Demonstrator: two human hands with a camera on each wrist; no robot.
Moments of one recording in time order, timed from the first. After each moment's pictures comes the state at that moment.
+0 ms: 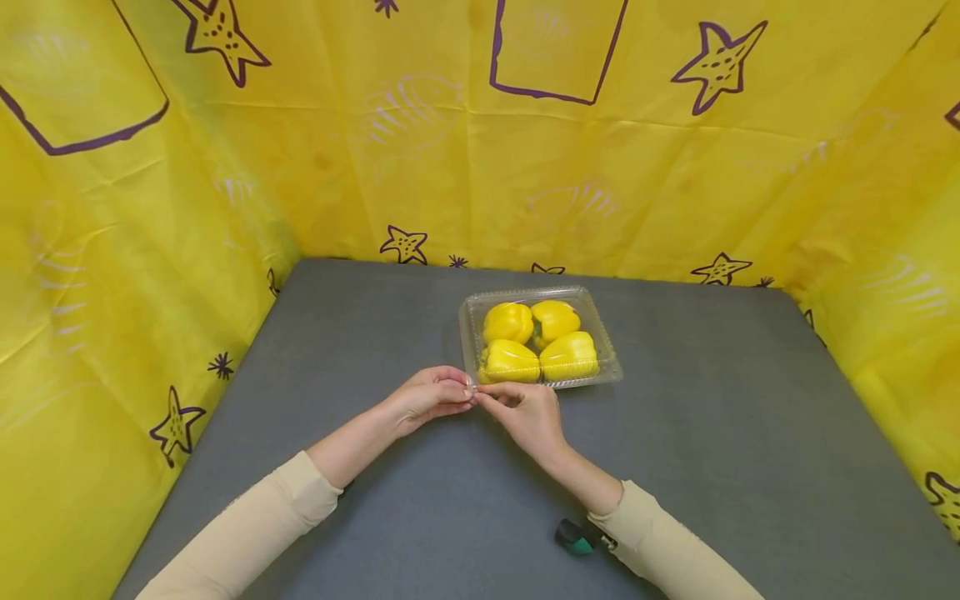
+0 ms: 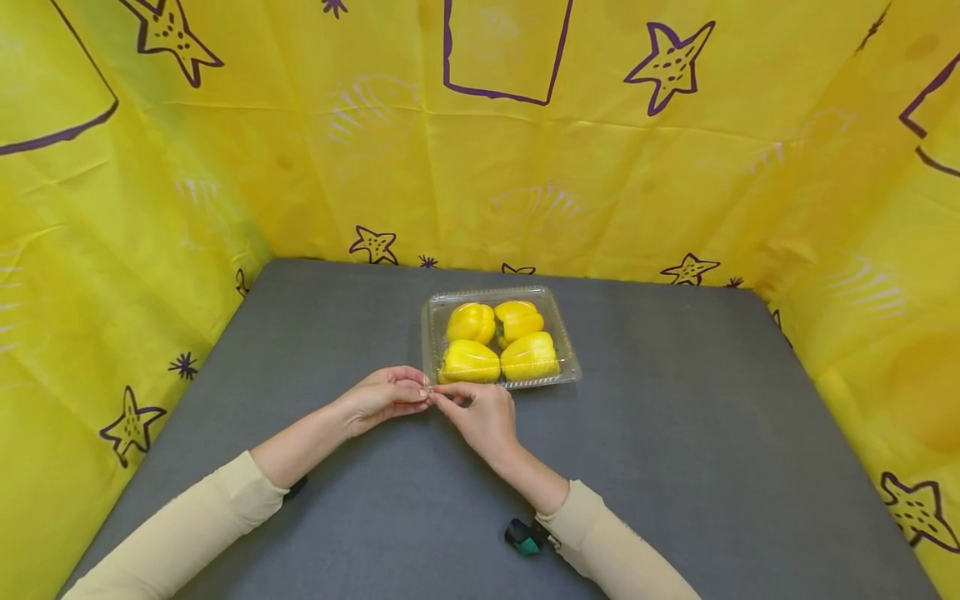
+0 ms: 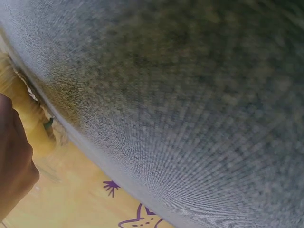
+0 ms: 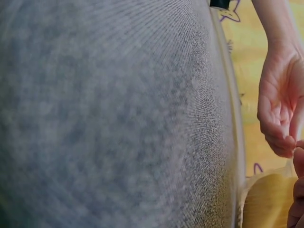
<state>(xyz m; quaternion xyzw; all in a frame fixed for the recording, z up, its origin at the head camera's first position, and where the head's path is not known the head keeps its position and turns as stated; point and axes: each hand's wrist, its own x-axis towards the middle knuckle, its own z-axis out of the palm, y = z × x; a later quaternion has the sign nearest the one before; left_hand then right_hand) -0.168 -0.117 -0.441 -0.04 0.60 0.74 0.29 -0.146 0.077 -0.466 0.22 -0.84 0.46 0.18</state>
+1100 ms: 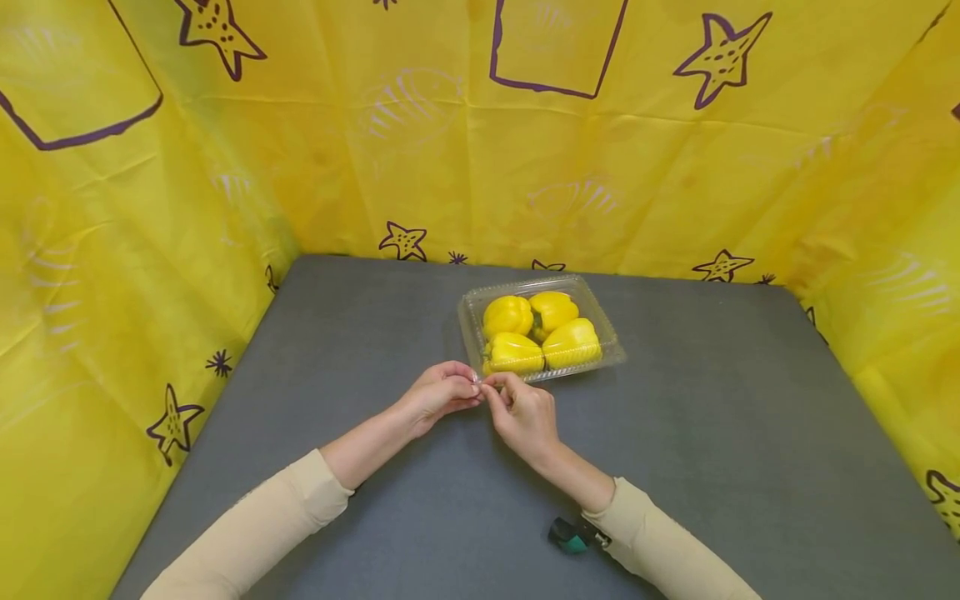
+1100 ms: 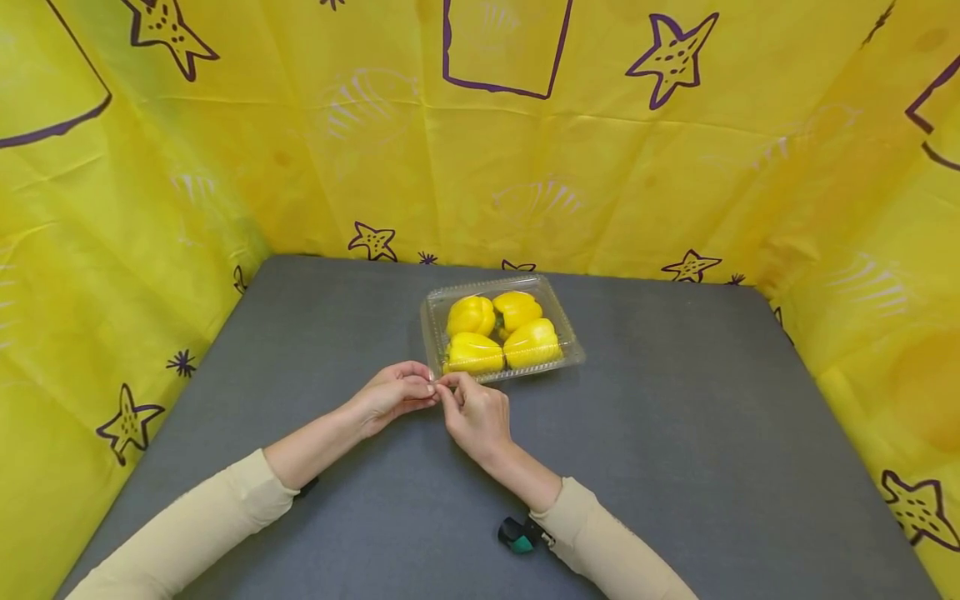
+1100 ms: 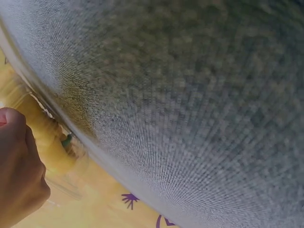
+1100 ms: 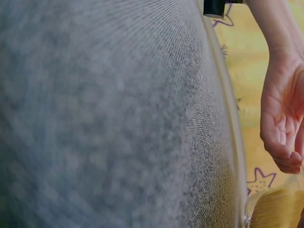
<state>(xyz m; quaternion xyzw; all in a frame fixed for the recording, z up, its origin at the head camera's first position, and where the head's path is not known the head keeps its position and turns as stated) -0.166 -0.097 -0.443 -0.05 0.63 0.74 0.23 -0.146 0.072 -0.472 0.25 -0.84 0.38 0.29</state>
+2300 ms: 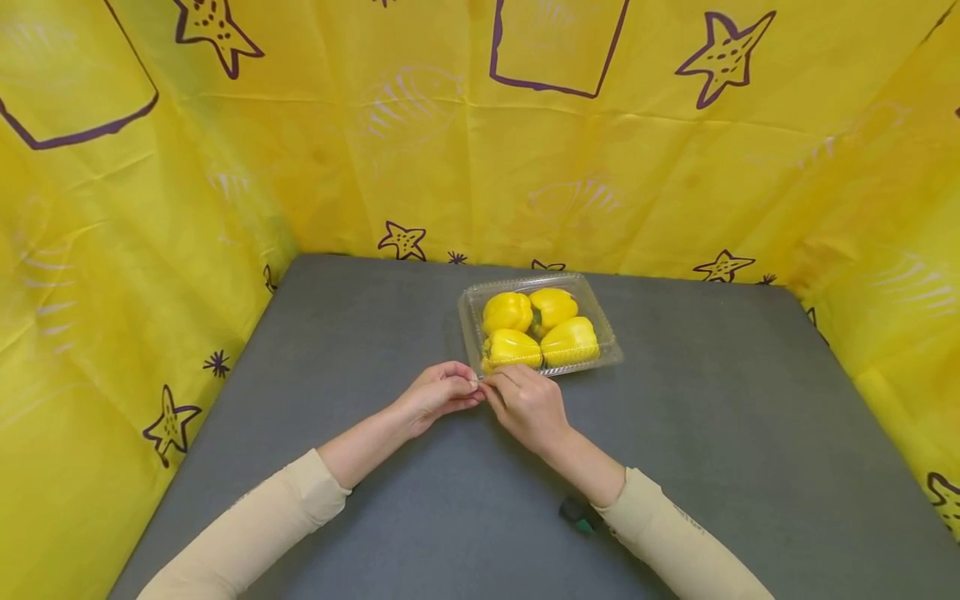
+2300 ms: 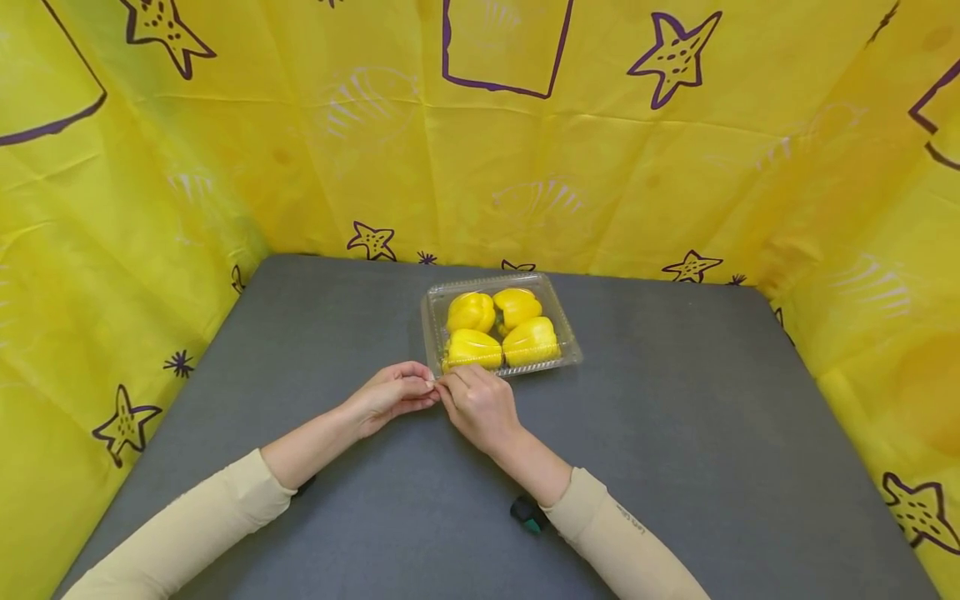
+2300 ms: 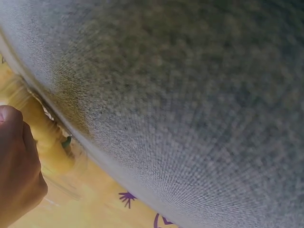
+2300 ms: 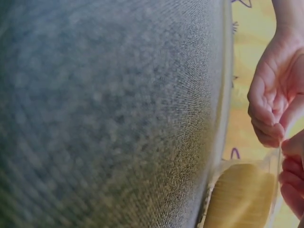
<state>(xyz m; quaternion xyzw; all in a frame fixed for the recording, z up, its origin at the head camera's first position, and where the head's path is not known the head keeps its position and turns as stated) -0.168 -0.098 -0.442 -0.05 0.62 0.74 0.25 -0.160 0.084 -0.455 0.37 -0.83 0.20 0.36</state>
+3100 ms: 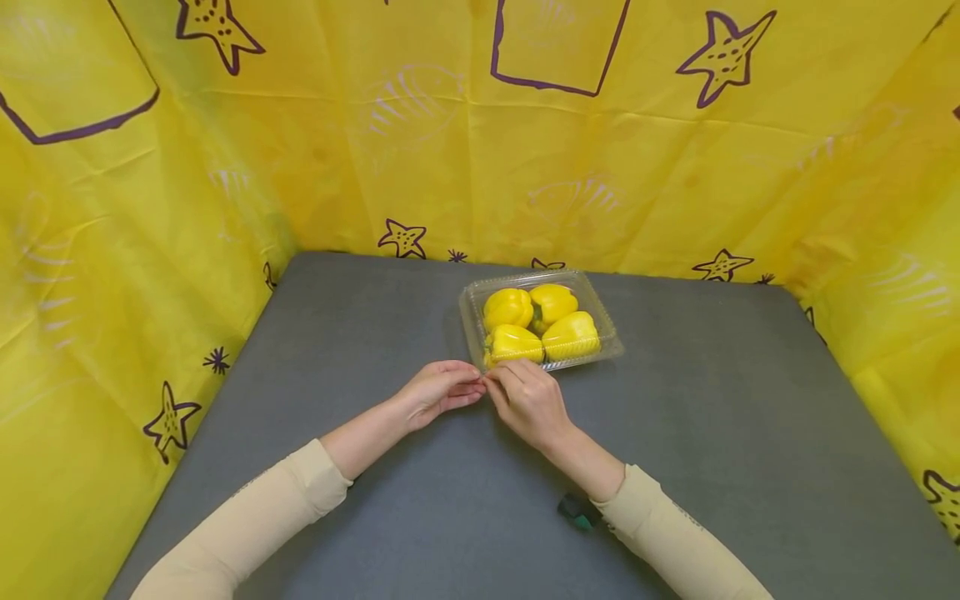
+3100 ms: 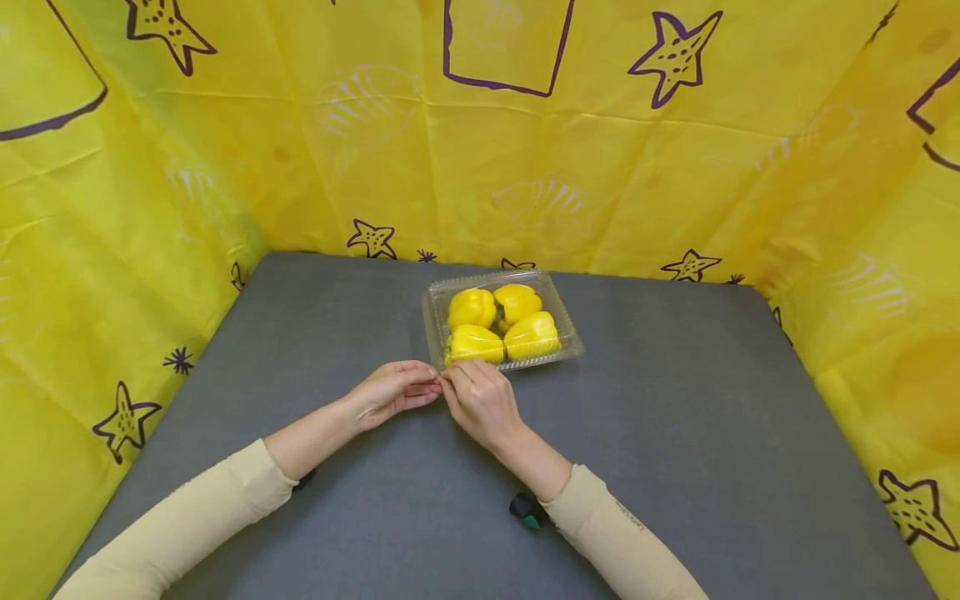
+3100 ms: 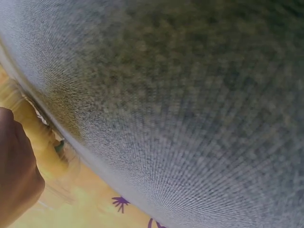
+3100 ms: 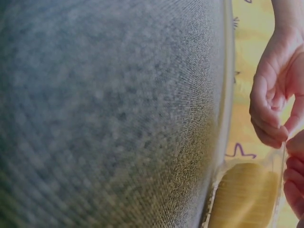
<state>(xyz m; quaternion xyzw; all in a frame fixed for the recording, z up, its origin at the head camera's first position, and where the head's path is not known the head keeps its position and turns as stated) -0.176 -0.099 -0.447 -0.08 0.56 0.78 0.27 -0.164 0.085 -0.457 0.37 -0.83 0.23 0.36</state>
